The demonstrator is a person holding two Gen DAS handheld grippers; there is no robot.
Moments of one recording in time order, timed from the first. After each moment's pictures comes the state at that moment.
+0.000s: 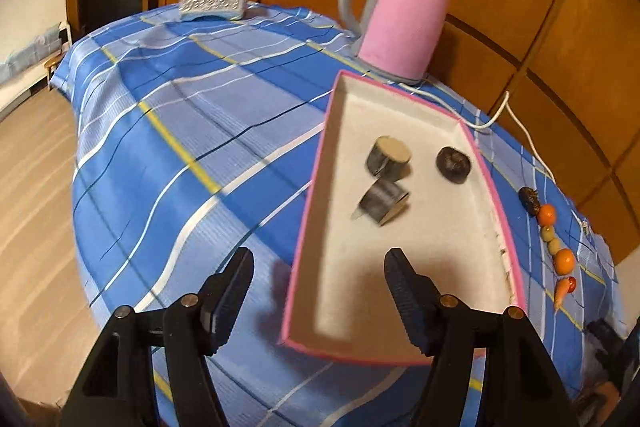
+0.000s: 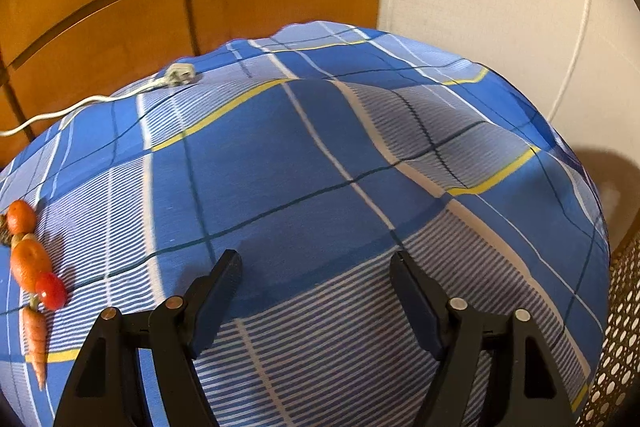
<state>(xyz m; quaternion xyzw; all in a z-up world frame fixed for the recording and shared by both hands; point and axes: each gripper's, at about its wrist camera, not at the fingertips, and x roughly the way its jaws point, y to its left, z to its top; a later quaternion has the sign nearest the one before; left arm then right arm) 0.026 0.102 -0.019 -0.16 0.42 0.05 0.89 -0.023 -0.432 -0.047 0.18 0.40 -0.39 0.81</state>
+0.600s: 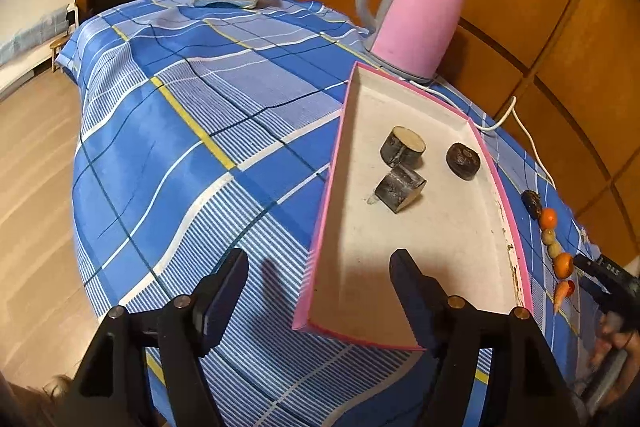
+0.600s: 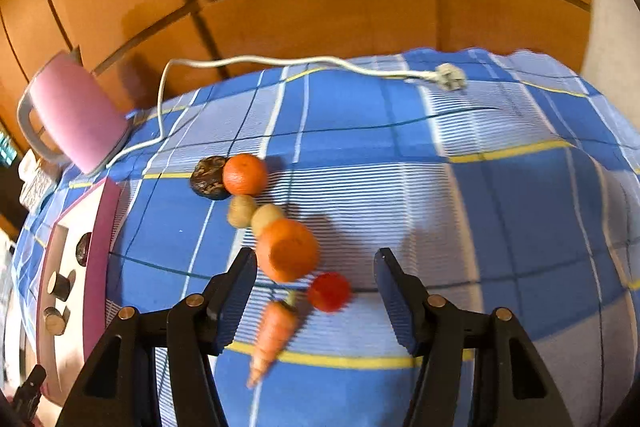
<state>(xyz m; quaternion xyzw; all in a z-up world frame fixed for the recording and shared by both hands) 0.017 0.111 -0.031 -0.19 0.42 0.05 0.89 0.081 -0.334 -0.010 0.16 0.44 -0.09 0.88</state>
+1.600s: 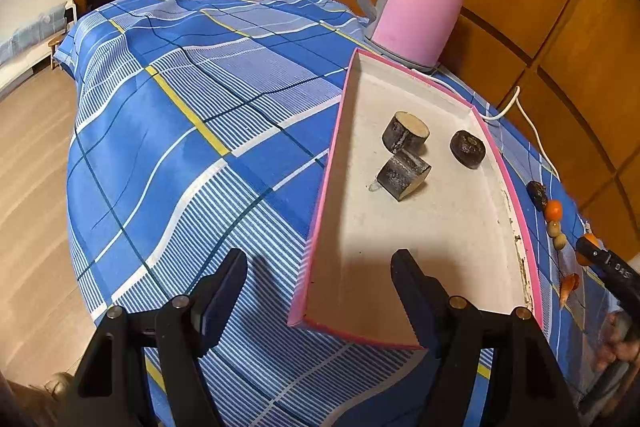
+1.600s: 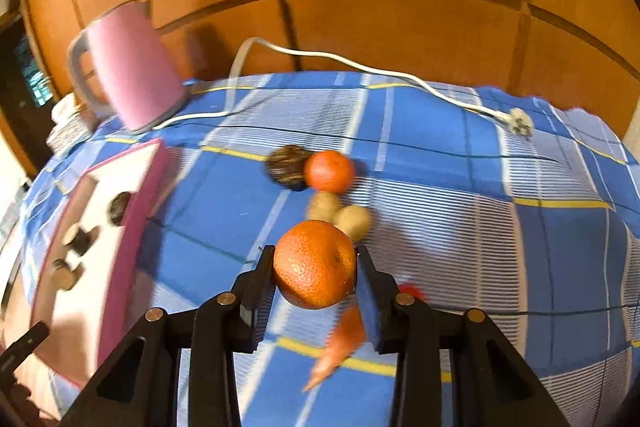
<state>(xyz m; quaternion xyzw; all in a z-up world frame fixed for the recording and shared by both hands) 0.020 0.106 -0.039 -0.18 0.43 0.05 0.88 0.082 -0.281 0.001 0.08 0.42 0.01 0.90</state>
